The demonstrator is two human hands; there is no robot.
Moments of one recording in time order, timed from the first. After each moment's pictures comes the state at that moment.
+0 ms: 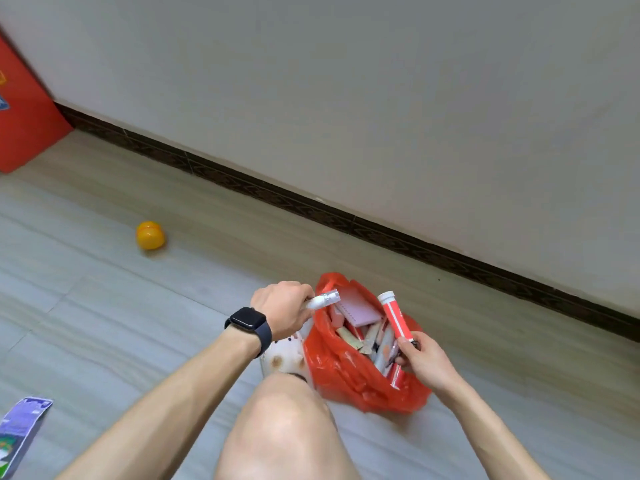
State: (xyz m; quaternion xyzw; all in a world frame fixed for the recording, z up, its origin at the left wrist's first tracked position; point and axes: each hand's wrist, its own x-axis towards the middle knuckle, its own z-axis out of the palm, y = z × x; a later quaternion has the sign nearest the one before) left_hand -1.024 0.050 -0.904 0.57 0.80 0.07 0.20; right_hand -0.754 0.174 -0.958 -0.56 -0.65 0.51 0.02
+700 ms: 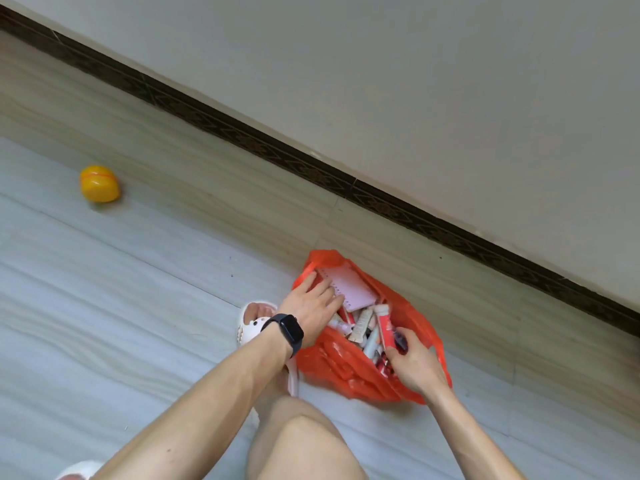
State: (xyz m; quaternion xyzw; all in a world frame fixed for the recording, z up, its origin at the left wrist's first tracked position) left_hand -0.981 0.109 -1.036 0.73 0.66 -0.13 0.11; right_hand -0.762 0.192 -1.001 -0.62 -0.69 0.33 -0.18
